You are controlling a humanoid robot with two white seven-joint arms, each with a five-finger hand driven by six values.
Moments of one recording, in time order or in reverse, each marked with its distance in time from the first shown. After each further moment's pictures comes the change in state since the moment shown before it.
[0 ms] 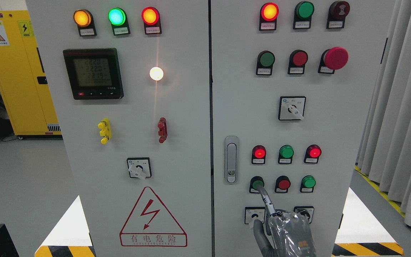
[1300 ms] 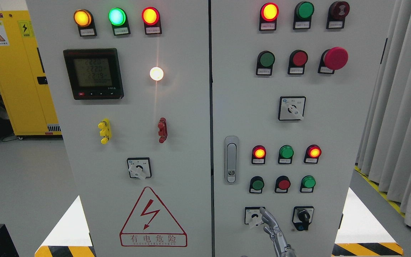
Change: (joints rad) left arm 0.000 0.000 0.000 0.000 0.000 0.000 0.000; right arm 0.228 -0.001 0.102 -0.129 -0.810 -0.119 0.091
